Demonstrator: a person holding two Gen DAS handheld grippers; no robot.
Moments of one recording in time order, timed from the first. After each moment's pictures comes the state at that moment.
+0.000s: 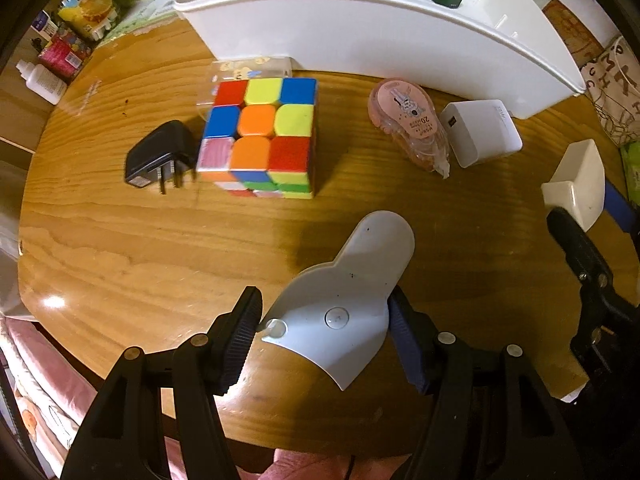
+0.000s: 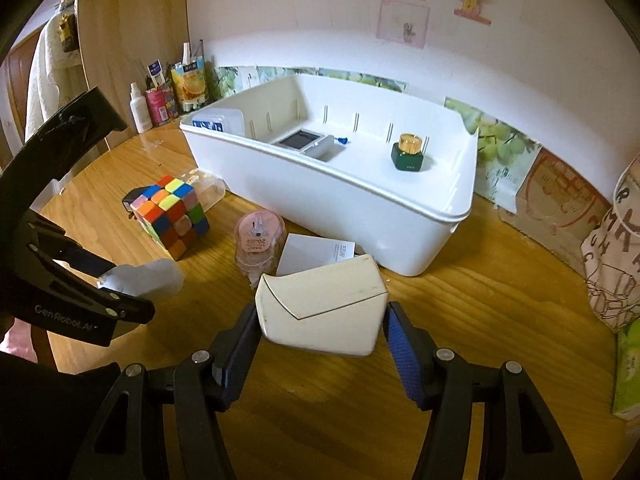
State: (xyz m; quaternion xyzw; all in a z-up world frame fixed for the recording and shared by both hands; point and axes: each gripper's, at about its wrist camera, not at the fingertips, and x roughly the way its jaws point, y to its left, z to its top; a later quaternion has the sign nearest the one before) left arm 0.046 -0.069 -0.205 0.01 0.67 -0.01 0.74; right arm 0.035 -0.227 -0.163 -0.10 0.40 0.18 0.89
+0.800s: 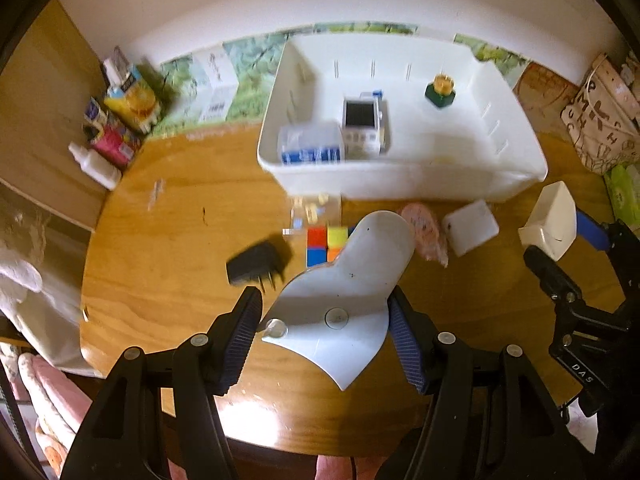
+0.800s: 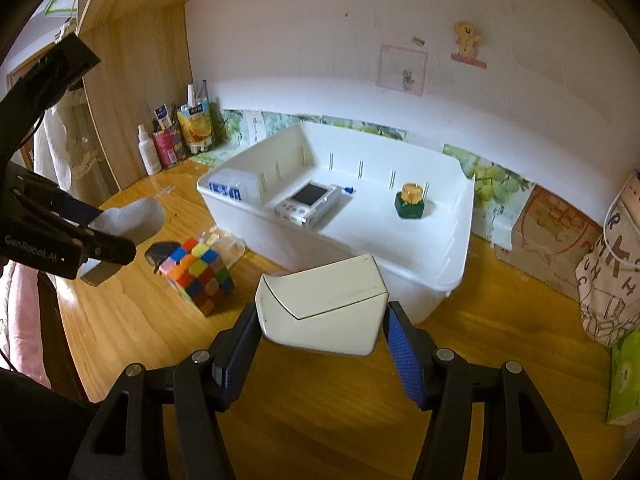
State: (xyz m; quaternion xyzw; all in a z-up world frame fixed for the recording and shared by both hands) left arm 0.072 -0.036 -0.074 0.06 0.57 0.00 0.82; right arm 0.046 -0.214 -0.114 -0.07 0.36 0.18 0.91
